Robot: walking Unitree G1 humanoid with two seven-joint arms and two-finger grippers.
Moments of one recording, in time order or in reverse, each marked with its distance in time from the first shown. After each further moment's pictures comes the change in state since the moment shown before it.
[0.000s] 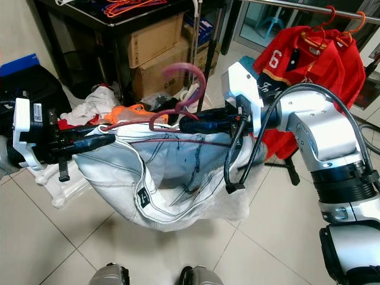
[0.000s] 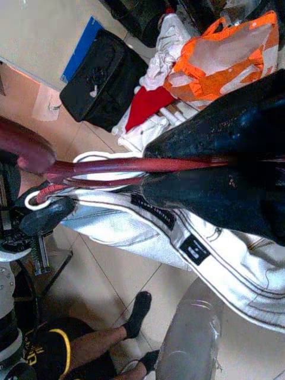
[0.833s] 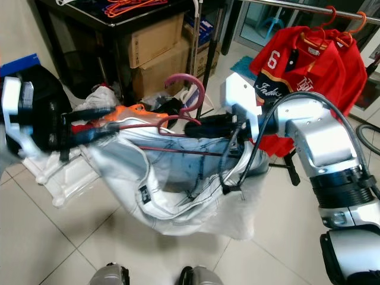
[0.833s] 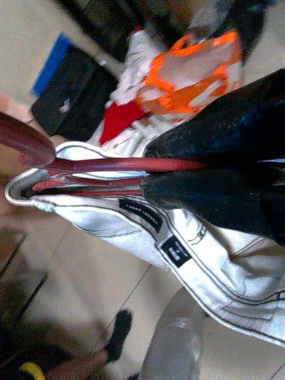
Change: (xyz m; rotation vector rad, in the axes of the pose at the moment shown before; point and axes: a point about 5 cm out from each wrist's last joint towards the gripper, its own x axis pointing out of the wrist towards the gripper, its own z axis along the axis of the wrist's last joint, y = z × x) left arm 0.015 0.013 0.035 -0.013 -0.182 0.048; right arm 0.000 -0.003 -0.026 0.027 0.119 -0.114
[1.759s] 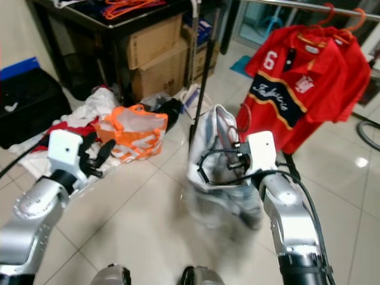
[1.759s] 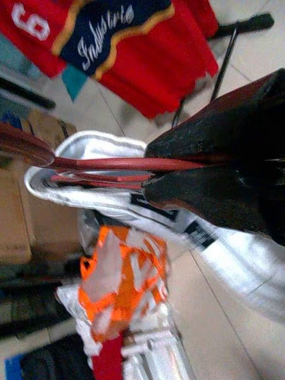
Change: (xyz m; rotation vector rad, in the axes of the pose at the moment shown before) left arm -0.003 -0.052 -0.107 -0.076 0.358 0.853; right arm 0.013 0.052 -0.116 0.492 0.040 -1.073
